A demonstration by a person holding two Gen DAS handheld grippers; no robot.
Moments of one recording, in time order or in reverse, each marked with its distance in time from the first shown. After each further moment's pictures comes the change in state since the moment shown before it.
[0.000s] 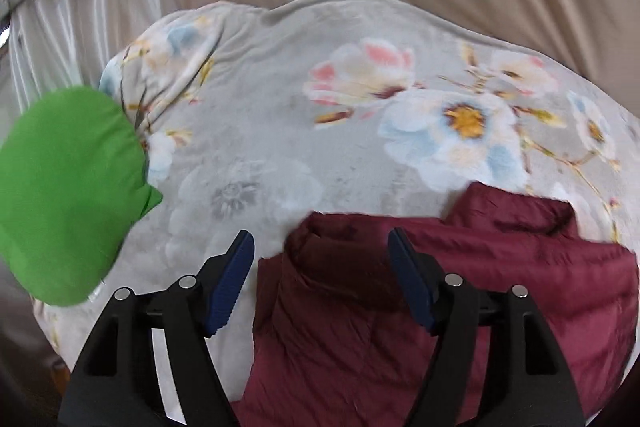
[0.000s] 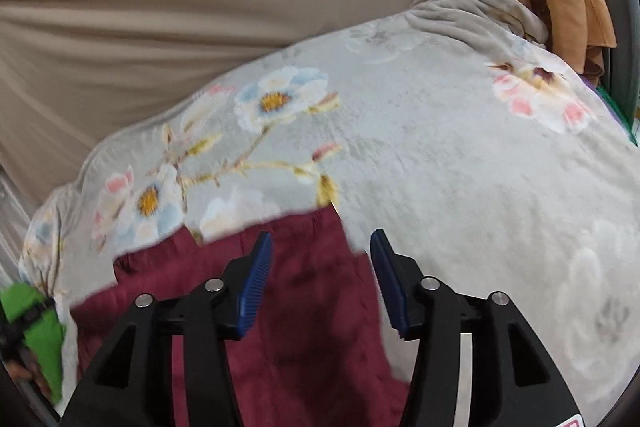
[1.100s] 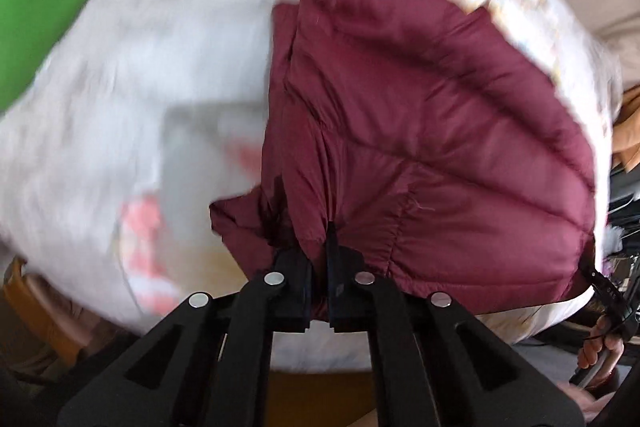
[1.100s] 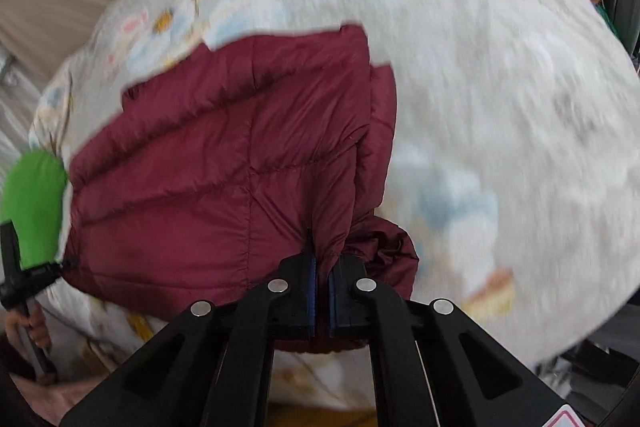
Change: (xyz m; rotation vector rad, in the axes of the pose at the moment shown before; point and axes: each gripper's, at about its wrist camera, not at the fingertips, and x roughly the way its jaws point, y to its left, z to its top) left arm -0.024 0.094 -0.205 -0.032 0.574 -0.329; right arm -0.091 -0.044 -0.157 -0.093 0.487 0.011
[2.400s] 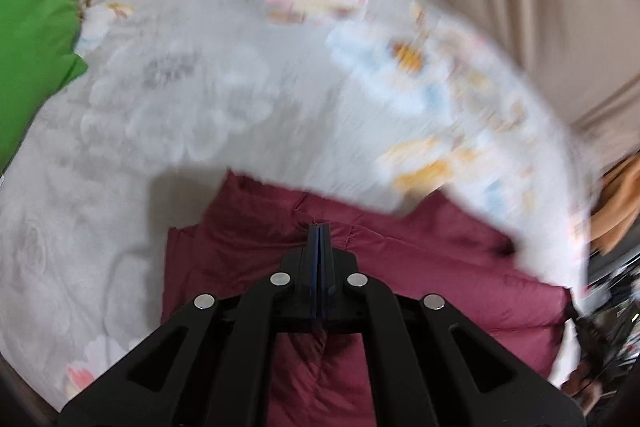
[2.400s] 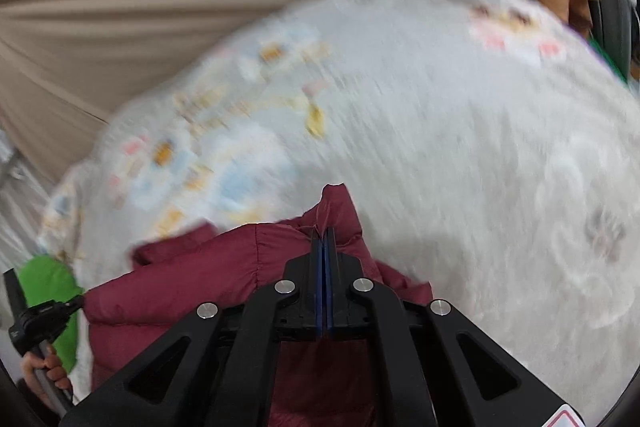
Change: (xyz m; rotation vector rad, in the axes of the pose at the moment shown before) left arm 0.002 -0.054 0.130 -0.037 -0.351 -0.066; right arm 0.017 -0.001 0.112 0.149 -0.351 0.048
